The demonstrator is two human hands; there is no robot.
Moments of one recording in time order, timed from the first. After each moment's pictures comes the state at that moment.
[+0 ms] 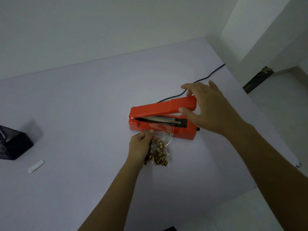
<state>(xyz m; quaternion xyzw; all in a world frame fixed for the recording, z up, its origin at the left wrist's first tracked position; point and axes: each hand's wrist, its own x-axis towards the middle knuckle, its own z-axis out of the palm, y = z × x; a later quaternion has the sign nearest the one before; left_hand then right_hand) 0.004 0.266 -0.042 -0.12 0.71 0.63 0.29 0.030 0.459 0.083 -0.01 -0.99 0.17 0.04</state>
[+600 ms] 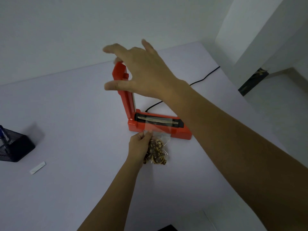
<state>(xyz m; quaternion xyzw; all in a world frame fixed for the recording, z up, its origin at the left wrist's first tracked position) 0.000 0.263 -0.039 -0.13 0.73 0.61 0.29 -0.065 0.362 0.152 0.13 -0.97 0.19 0.09</state>
